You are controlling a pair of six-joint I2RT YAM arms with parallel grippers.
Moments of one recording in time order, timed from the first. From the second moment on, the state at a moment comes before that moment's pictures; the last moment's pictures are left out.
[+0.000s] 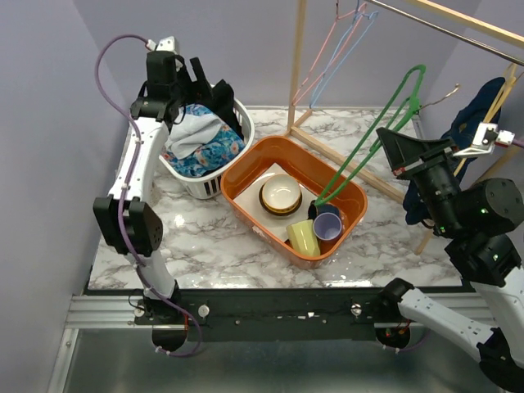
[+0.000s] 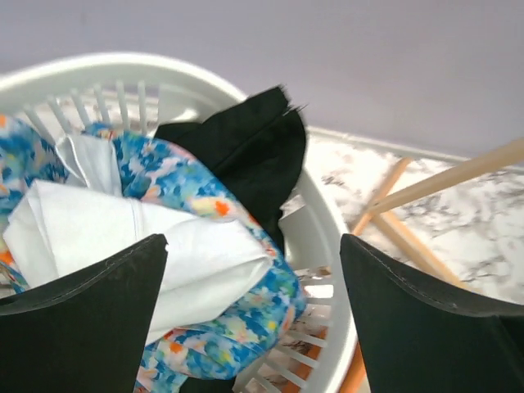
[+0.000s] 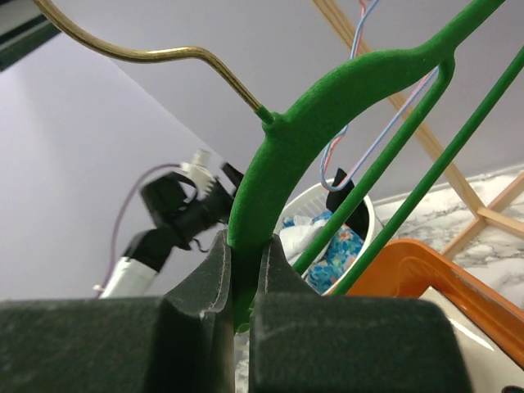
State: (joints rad) left arm -0.10 1.83 1.90 -0.48 0.02 -0.37; right arm 0.65 0.72 1.26 -0.24 0.30 0.69
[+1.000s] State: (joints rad) left arm -0.98 1.29 1.67 -0.45 0.04 0.00; right arm 0.65 0.97 1.35 -0.41 0.44 0.72
